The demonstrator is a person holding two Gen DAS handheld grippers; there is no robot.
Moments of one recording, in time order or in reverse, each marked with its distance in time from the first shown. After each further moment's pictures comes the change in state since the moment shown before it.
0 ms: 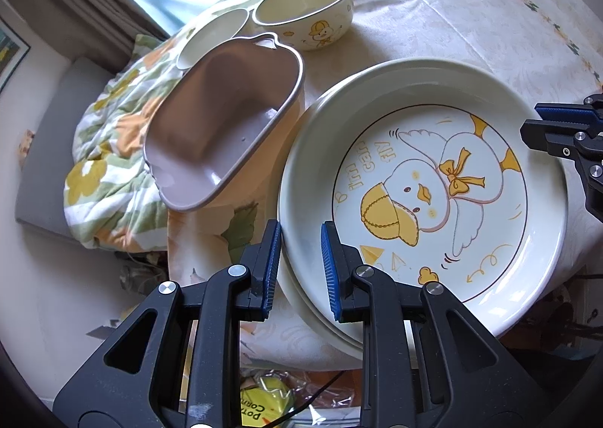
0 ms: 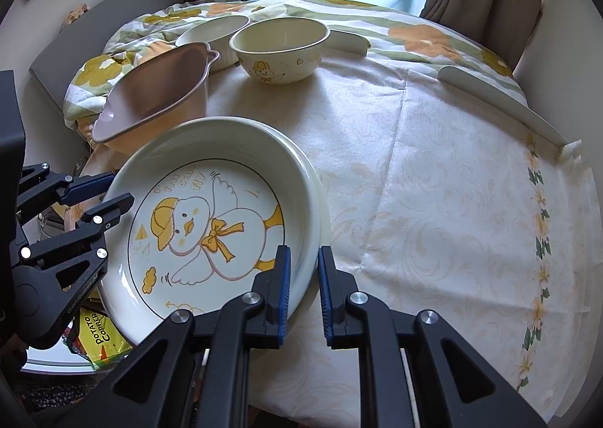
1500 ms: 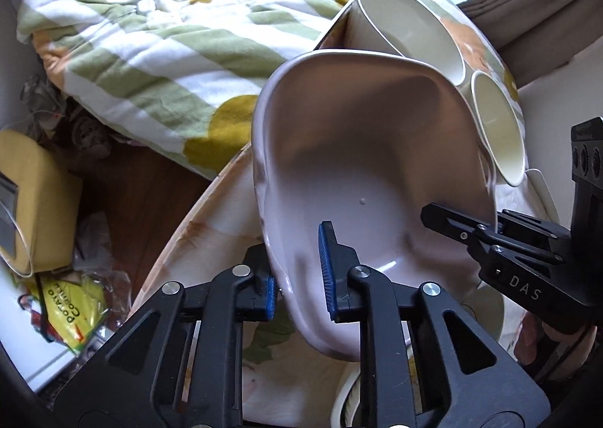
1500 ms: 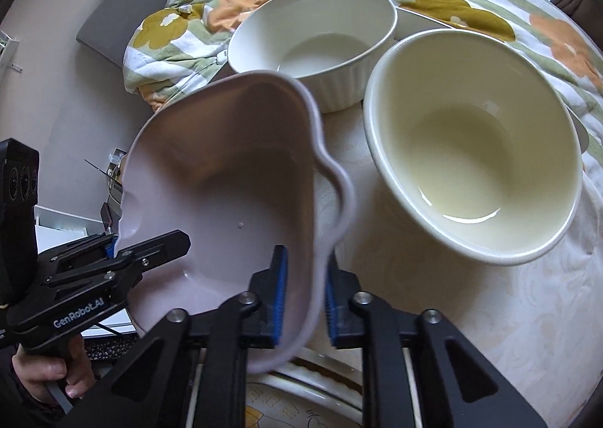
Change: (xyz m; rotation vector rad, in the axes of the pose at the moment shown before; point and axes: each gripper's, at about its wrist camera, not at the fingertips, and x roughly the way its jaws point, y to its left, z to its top) left arm 0.108 0.167 0.020 -0.794 0.189 -0.387; right arm 0.130 0.069 0.169 -0.182 0.276 0.347
